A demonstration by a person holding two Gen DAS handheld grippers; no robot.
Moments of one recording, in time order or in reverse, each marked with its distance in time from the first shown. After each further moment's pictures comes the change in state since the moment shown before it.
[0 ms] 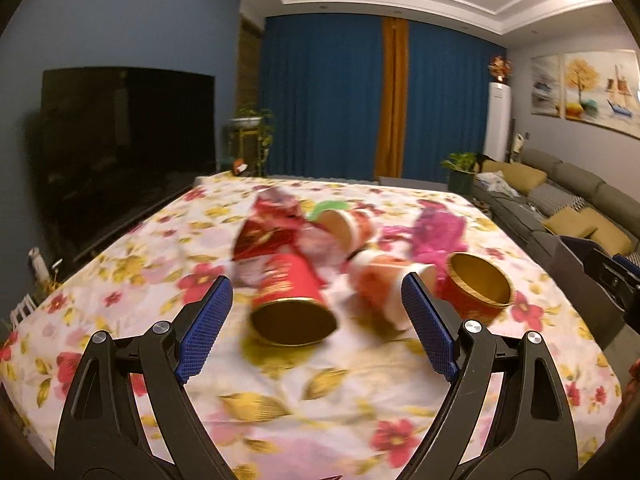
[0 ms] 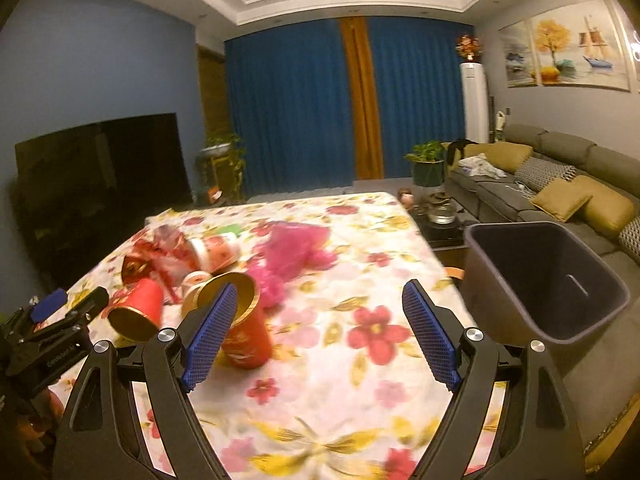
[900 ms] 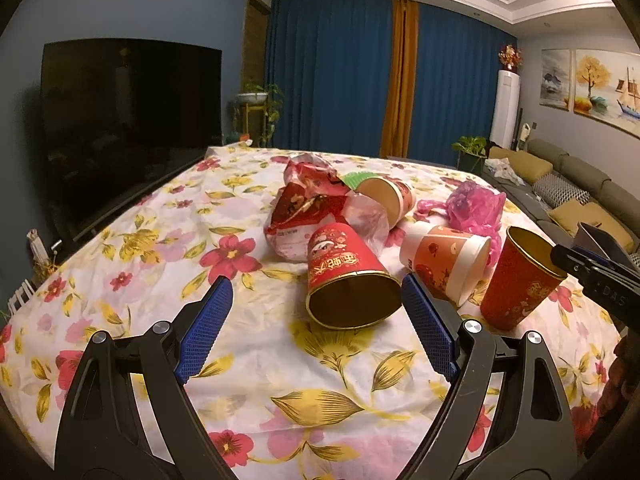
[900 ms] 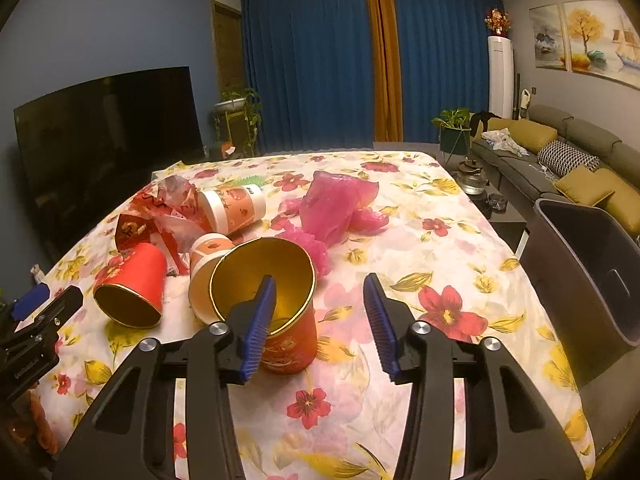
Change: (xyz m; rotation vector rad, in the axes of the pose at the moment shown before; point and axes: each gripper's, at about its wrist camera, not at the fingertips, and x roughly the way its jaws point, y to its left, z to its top) left arm 0.035 0.047 -0.011 -0.021 0.091 -0.011; right arm 0.072 0.037 -0.012 -0.045 0.157 0.038
